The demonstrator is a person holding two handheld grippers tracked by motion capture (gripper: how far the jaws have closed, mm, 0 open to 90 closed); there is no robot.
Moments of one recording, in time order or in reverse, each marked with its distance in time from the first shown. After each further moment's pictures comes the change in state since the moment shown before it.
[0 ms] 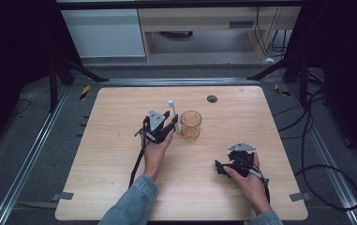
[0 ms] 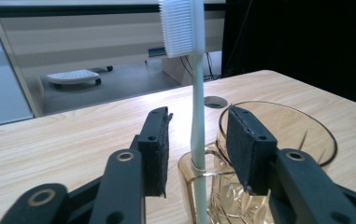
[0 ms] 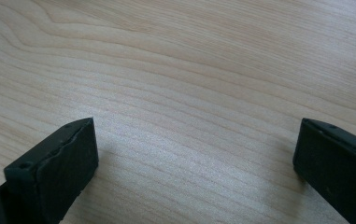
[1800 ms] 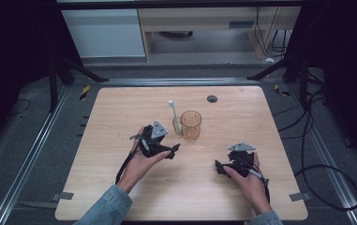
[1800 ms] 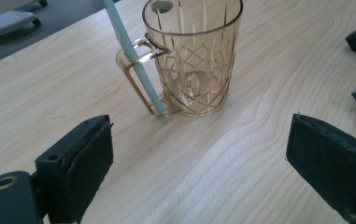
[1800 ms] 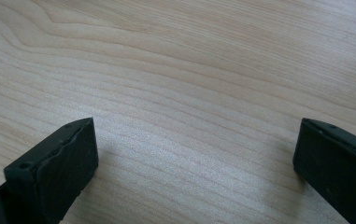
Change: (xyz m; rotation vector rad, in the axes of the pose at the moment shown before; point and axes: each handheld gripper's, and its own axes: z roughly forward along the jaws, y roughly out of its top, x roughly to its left) left arm -0.008 0.005 -0.045 0.388 -0.199 0.227; right arm 0.000 0.000 0.000 0.000 0.000 0.000
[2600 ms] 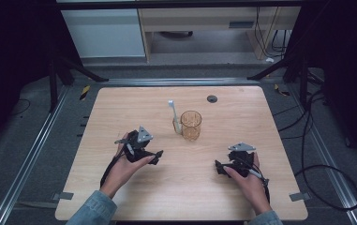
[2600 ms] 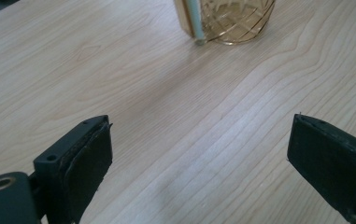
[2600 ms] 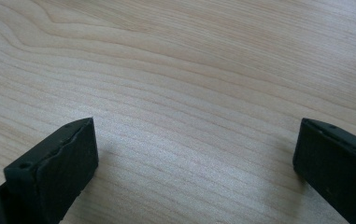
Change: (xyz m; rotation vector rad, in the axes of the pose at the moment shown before) left arm 0.028 -0.038 -0.026 0.136 0.051 -0.023; right arm 0.000 0.000 0.000 0.000 0.000 0.000
